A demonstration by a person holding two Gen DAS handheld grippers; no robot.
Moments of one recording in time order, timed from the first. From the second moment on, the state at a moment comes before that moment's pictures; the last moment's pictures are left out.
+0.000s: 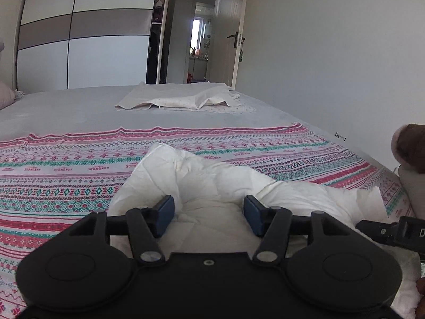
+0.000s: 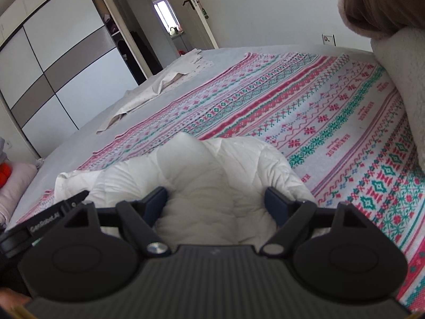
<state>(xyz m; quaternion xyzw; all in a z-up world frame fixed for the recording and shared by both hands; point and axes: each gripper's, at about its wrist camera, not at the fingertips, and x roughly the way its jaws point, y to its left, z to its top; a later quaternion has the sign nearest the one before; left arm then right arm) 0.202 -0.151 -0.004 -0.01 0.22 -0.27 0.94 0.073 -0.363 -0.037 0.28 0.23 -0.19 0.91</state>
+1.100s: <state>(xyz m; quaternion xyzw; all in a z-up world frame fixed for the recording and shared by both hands) 0.181 -0.072 -0.029 -0.24 0.37 -0.32 0.83 0.045 -0.417 -0.054 0.42 0.30 -0.07 0.85</state>
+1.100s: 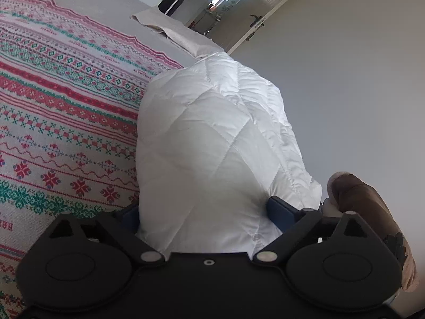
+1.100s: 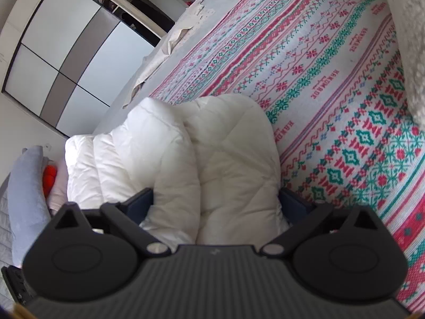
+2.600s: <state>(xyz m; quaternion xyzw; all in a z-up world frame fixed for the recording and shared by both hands) 0.111 0.036 -0.017 0.02 0.22 -0.25 0.94 0.079 -0.192 -0.014 0.07 0.35 0.04 0.93</state>
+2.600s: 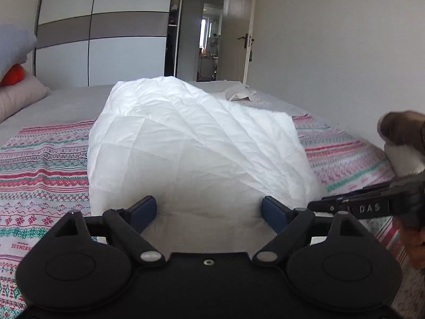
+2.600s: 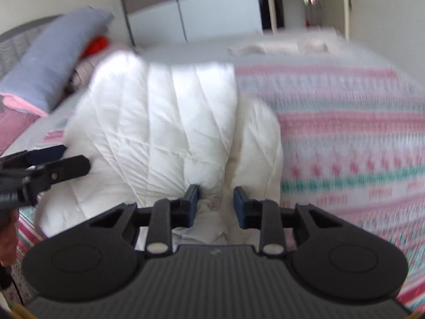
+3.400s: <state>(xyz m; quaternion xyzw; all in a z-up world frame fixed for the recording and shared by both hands) 0.026 0.048 0.024 -0.06 0.31 -0.09 0.95 0.000 -0.193 0.029 0.05 0.29 -0.02 0.95</state>
